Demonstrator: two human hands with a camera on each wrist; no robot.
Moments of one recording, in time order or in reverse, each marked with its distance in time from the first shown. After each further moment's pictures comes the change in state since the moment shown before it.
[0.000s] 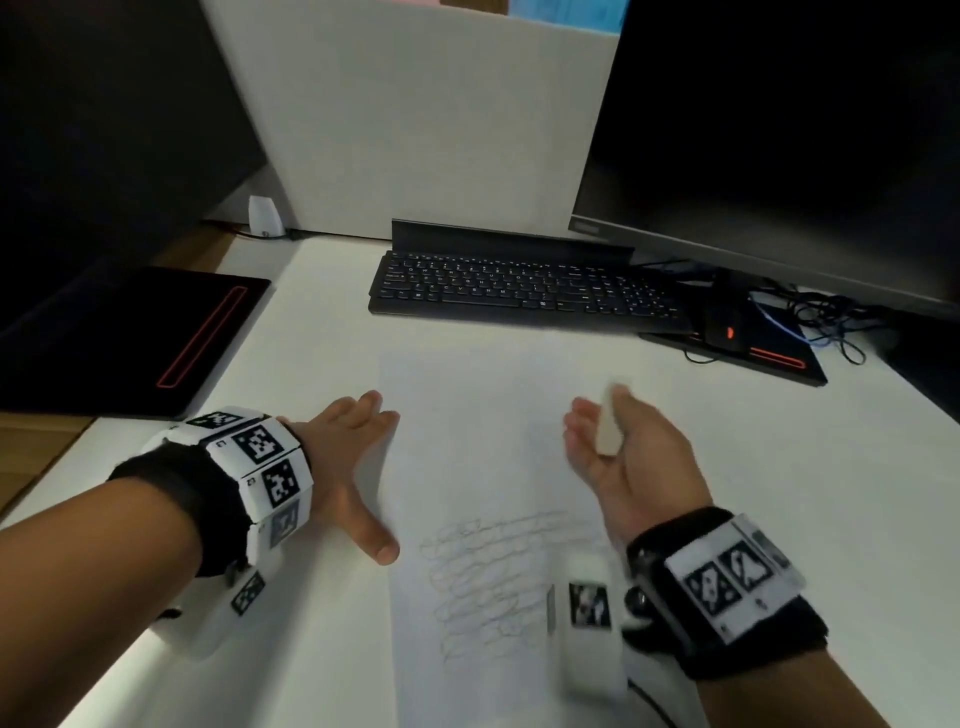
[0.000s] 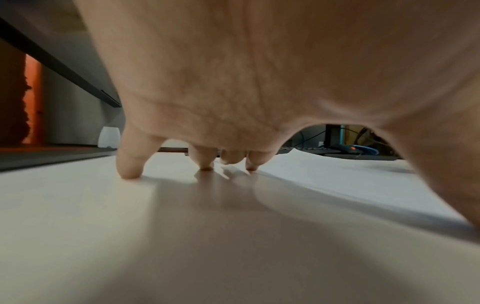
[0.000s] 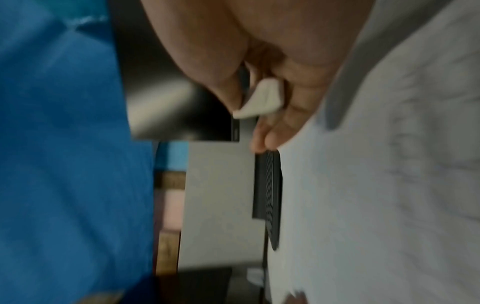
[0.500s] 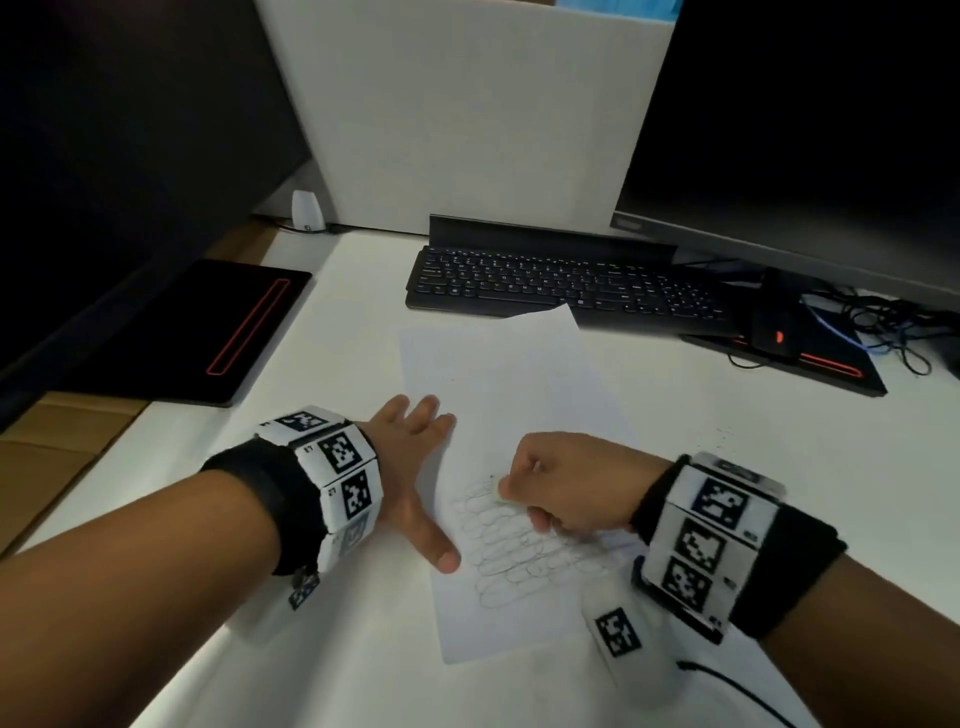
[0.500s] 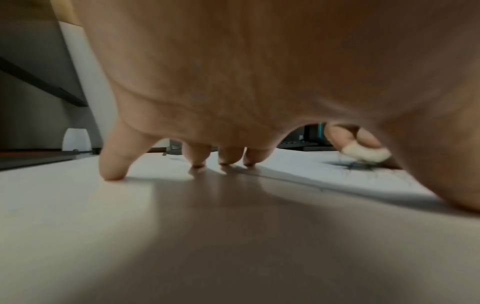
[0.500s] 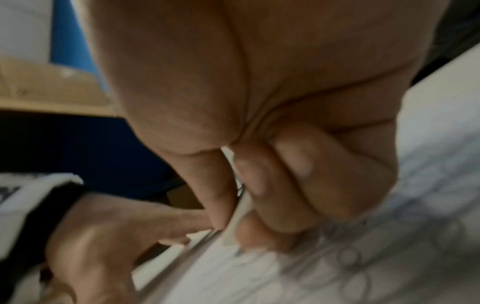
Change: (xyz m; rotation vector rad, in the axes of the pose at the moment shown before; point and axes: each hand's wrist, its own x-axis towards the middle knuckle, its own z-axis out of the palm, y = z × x) left_hand -0.010 0.028 0.000 0.084 0.002 0.017; right_hand -0.019 0.002 0.047 -1.567 -0.753 0.001
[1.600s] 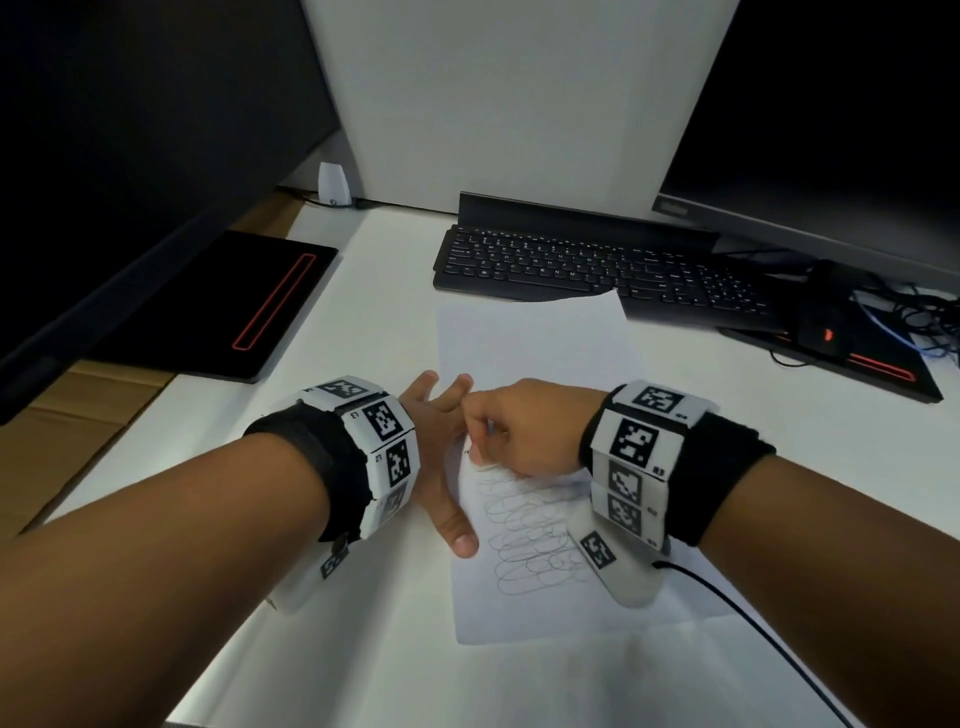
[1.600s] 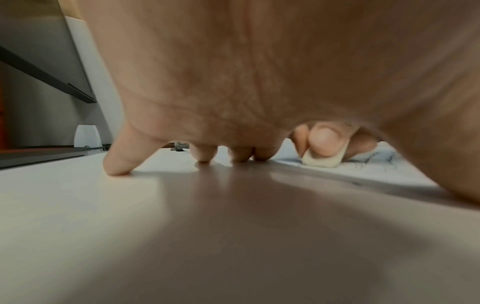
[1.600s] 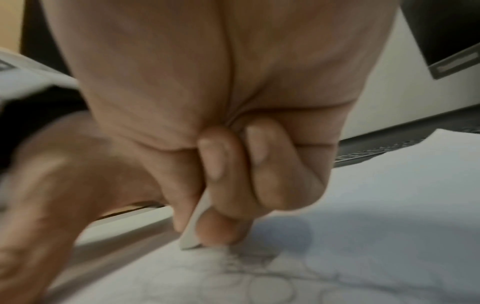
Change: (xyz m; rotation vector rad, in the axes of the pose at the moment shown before) left_hand -0.012 0.006 -0.017 0.004 -0.086 0.029; right_hand 0.045 -0.044 -0.003 -0.507 -0.052 -0.304
